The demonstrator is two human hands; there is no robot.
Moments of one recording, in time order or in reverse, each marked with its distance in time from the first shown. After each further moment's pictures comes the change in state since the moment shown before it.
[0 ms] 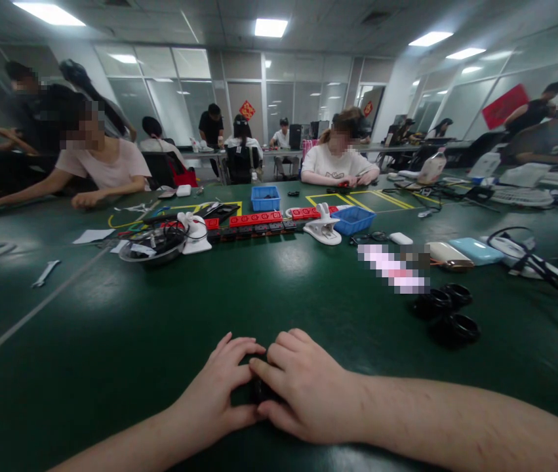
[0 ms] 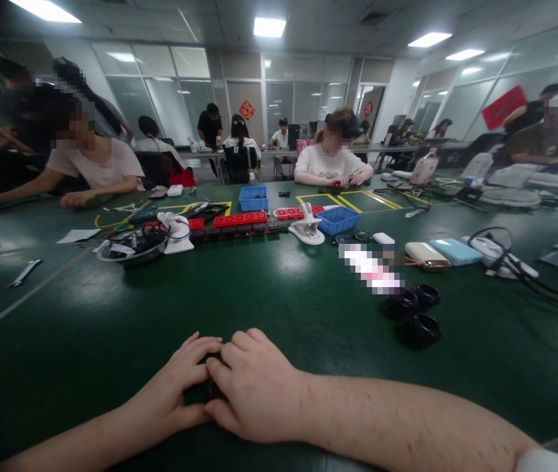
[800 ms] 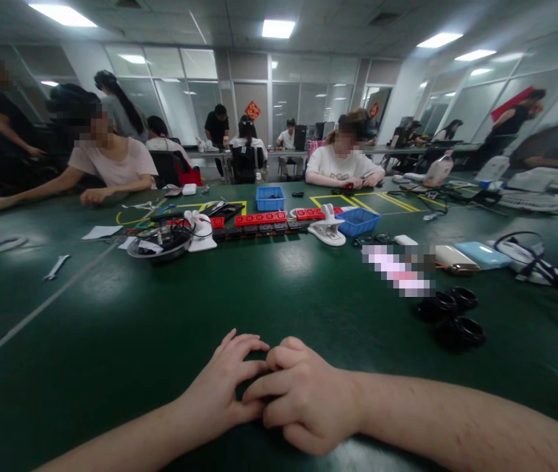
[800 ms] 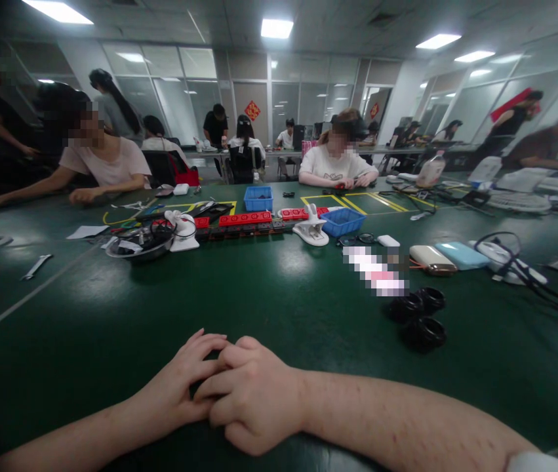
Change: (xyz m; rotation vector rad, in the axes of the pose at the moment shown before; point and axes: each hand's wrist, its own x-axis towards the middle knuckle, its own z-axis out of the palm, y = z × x) left_hand 0.000 0.005 -0.003 -0.054 0.036 -0.008; right_hand 0.002 0.009 0.018 0.145 0.109 -0.387
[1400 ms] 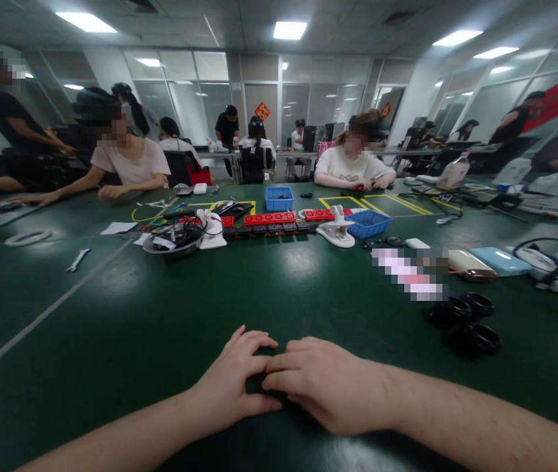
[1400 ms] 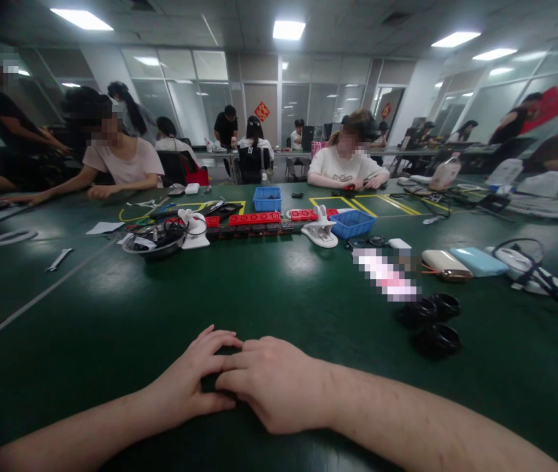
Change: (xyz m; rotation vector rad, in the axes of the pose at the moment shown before) left_hand -0.001 0.000 -0.002 -0.039 -0.009 -0.030; right_hand 0.006 -0.008 -0.037 0.115 -0.242 0.203
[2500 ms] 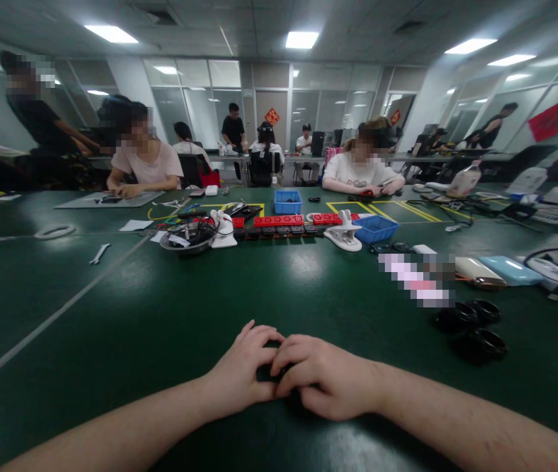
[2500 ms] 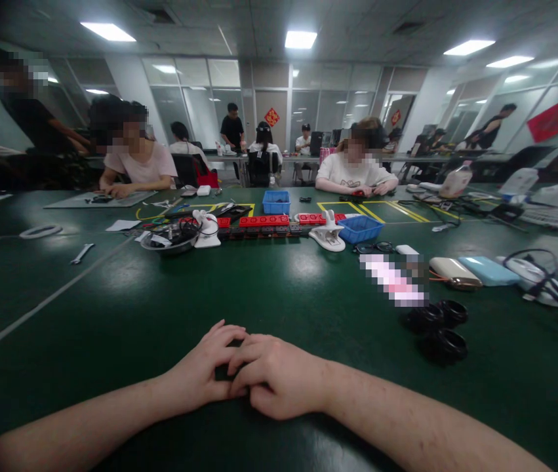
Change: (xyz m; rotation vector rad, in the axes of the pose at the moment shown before) left_hand -0.002 0.005 0.000 0.000 0.078 0.023; right_hand 0.010 0.012 0.026 0.204 0.197 -0.204
